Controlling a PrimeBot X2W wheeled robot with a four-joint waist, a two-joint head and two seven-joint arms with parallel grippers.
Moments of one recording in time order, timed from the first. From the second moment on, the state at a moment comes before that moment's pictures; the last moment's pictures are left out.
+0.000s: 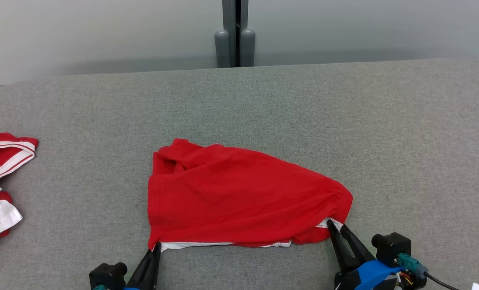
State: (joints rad) left arm -0.04 0.18 -0.32 0.52 -0.44 -0.13 -0.26; right arm -0.17 -0.05 0.21 0.56 0.27 0.13 -0.26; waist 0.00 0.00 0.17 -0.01
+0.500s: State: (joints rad) left arm -0.07 0.16 -0.18 0.36 -0.40 -0.13 -0.26; right arm -0.14 -0.05 0.18 0.35 0.27 0.13 -0.26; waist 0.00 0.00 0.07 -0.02
